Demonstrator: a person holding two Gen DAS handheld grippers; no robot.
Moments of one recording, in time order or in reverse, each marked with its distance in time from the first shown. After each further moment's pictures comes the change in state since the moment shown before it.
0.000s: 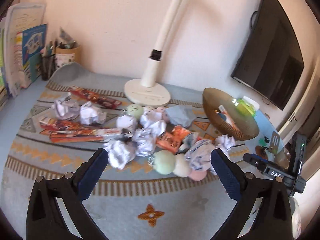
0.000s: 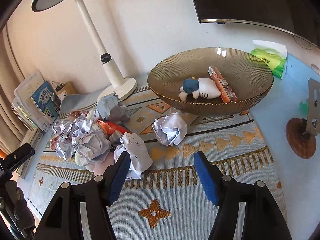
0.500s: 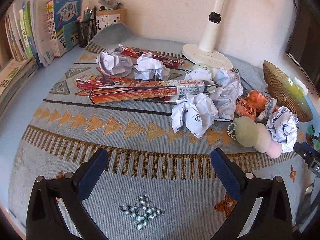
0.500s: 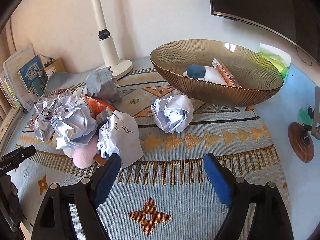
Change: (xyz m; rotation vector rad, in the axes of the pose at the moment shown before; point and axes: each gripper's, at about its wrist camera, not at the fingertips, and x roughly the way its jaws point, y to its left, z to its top) left arm 0.050 0.062 -0.039 -0.033 0.148 0.260; right arm 0.027 0.021 -0.014 -0.099 0.047 -0.117
